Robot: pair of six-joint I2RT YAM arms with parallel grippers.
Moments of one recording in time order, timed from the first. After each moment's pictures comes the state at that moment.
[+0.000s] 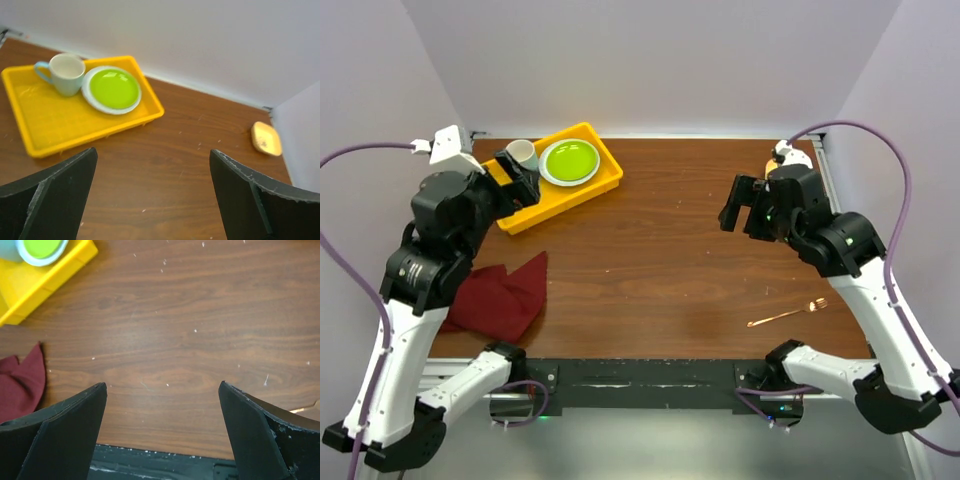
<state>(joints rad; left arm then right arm) -0.35 0.88 1.40 -0.69 -0.27 -0.47 0.54 1.07 1.50 -1.09 0.28 0.58</state>
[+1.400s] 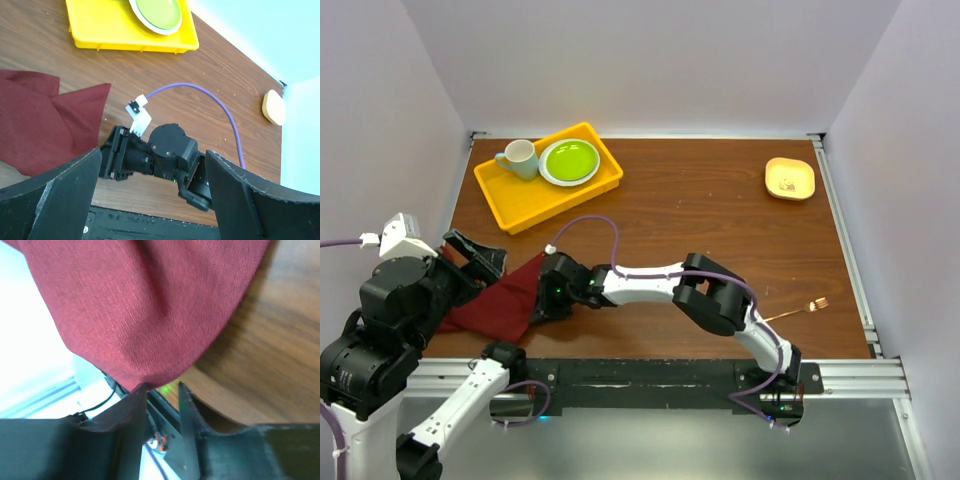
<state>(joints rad) -0.35 0.60 1.45 -1.31 -0.30 -0.78 1.22 2.26 1.64 -0.12 -0.20 1.16</state>
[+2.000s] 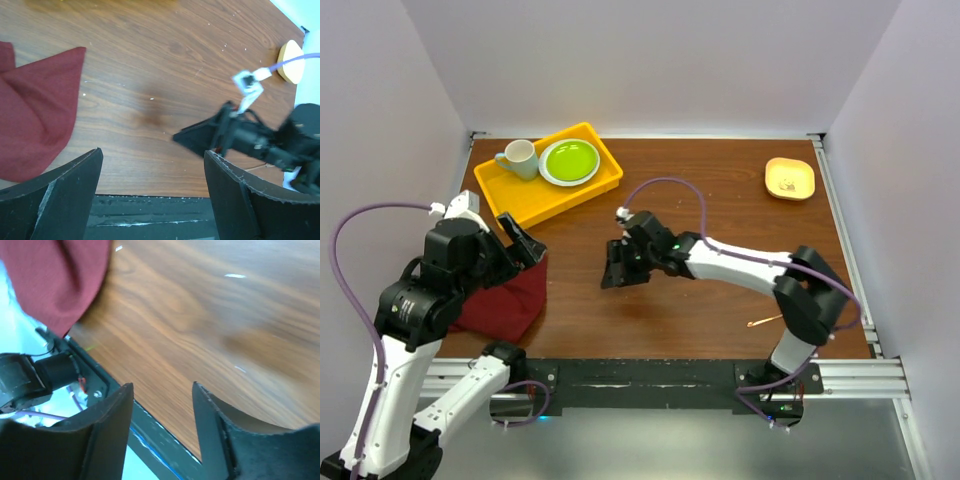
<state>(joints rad) -0.35 0.72 1.27 -1.18 -0.12 -0.77 0.92 1.68 1.12 -0.26 -0.23 0.75</state>
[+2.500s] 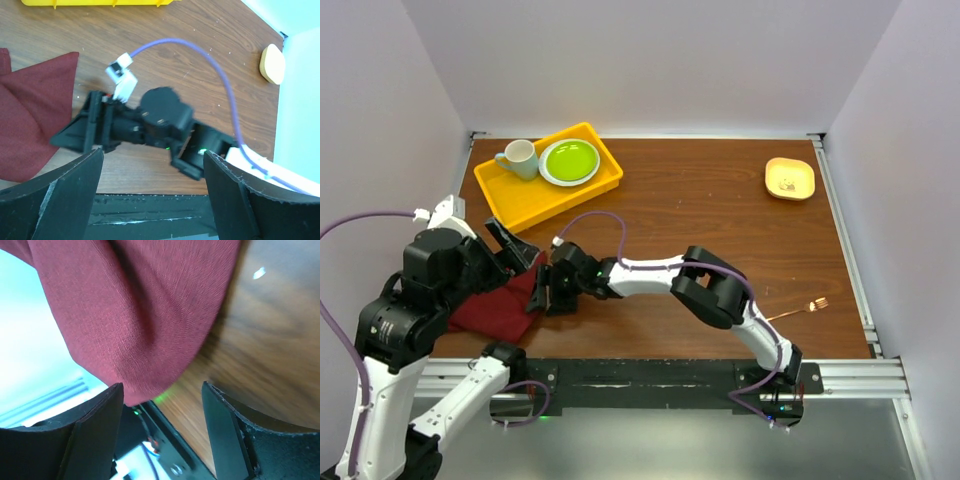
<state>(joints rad) -0.35 0.69 1.32 -1.21 -0.10 -0.77 1.14 2.26 1.59 -0.02 -0.29 1.14</state>
